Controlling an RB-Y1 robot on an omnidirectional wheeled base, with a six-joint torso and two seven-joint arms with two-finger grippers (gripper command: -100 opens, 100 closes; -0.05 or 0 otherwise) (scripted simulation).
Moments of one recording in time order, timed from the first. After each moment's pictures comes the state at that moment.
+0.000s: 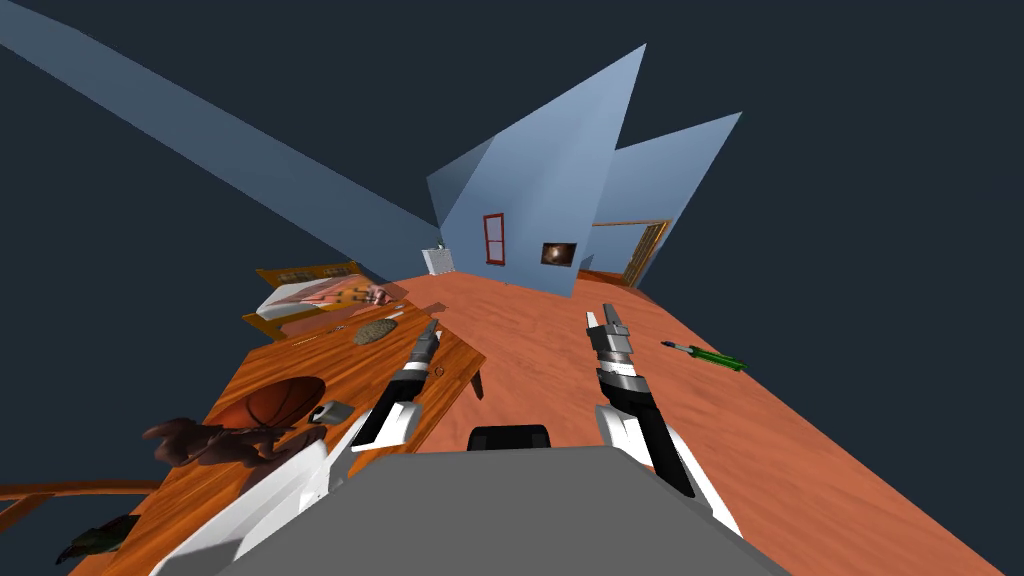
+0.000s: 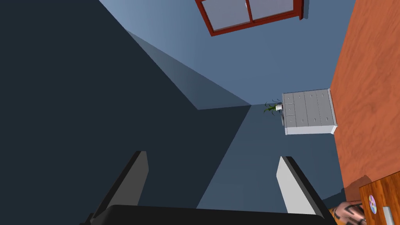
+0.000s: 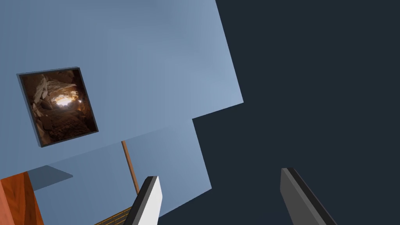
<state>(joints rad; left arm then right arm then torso) 0.38 0.21 0.05 -1.92 0.09 -0.26 -0.10 0.53 -0.02 -0.06 -2.29 0.05 -0.41 -0.12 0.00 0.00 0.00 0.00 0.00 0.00</state>
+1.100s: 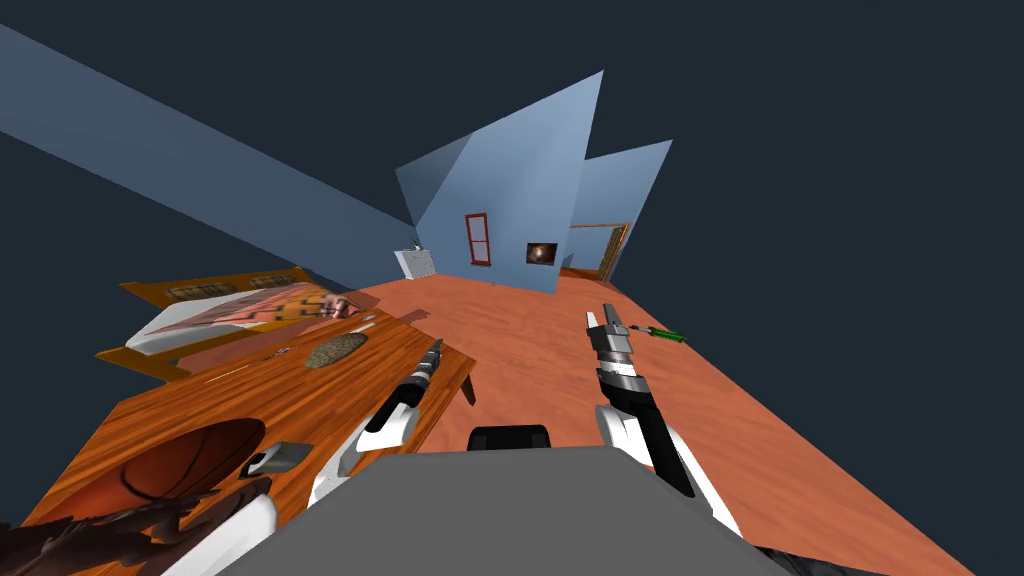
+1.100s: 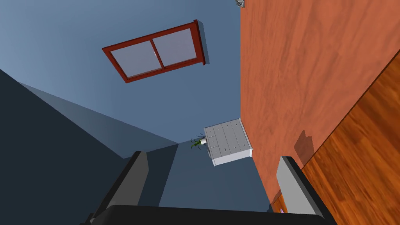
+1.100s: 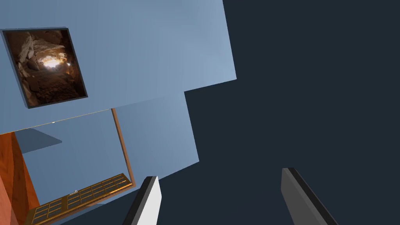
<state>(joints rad) 0.30 0.32 0.02 -1.62 0.24 -0.07 -0.16 0.53 -0.02 -0.06 -2.29 0.05 -0.41 -0.12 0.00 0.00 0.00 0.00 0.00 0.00</state>
